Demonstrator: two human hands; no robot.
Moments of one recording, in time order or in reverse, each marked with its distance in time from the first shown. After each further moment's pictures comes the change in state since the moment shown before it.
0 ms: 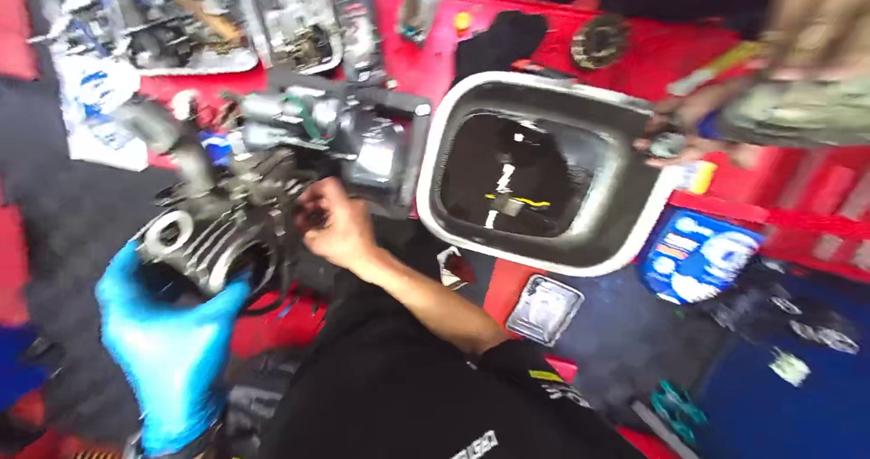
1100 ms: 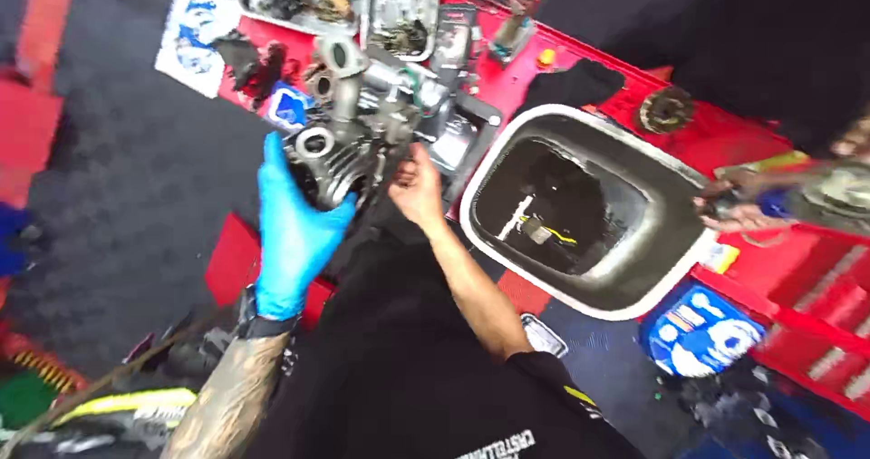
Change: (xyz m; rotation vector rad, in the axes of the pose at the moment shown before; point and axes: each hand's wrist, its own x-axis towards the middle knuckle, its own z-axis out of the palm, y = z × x) left_hand 0.001 -0.011 0.010 0.058 -0.031 -0.083; right_hand 0.006 0.025 -0.002 0.077 -0.156 -0.076
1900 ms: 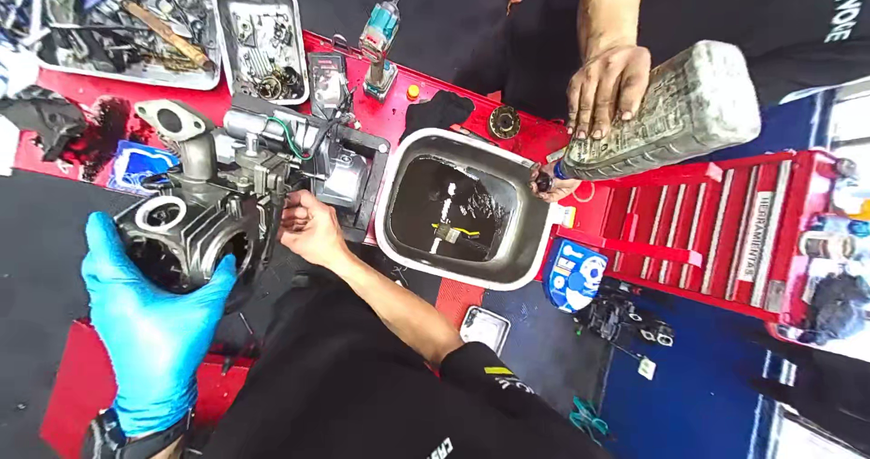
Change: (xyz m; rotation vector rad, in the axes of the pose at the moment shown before) left_hand -0.001 -0.010 0.007 -0.048 0.058 0.122; right_hand 0.001 -0.007 0.003 0.113 0.058 -0.015
